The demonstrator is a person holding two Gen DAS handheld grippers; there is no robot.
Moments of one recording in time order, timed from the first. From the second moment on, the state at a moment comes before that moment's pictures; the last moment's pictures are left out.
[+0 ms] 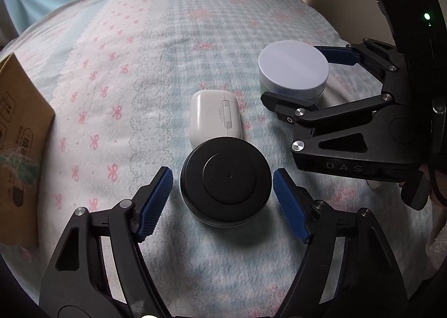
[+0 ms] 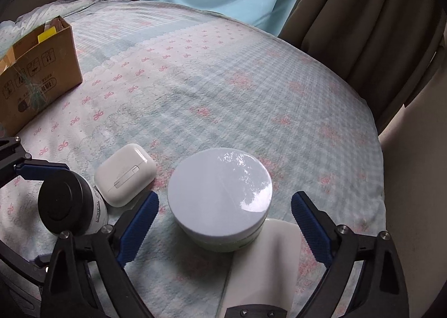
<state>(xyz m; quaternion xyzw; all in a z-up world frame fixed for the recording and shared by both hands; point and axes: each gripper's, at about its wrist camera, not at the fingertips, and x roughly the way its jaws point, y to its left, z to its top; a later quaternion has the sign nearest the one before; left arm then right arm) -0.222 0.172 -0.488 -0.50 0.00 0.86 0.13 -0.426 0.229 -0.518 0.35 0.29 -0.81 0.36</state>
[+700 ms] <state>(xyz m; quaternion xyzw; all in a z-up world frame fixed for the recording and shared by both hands) -0.221 0.161 -0.485 -0.49 -0.02 0.86 0.14 -0.435 0.230 -0.520 0.37 0.27 -0.82 0.35</state>
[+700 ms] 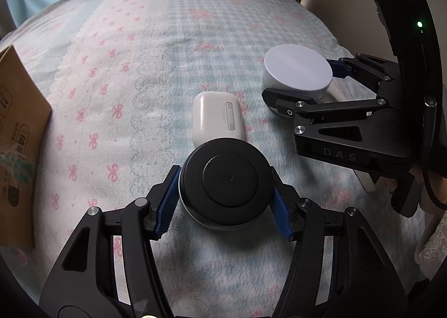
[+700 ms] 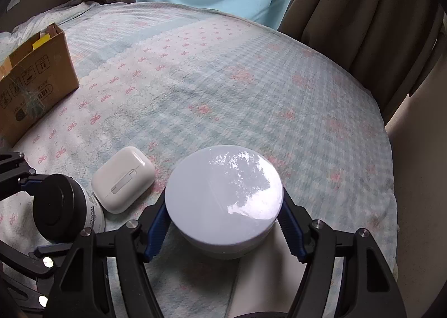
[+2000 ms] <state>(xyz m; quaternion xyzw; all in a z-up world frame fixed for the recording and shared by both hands) -0.167 -0.084 -0.209 -0.44 -0.05 0.89 0.12 -0.290 0.133 -0.256 0.39 0.08 -0.89 0.23</state>
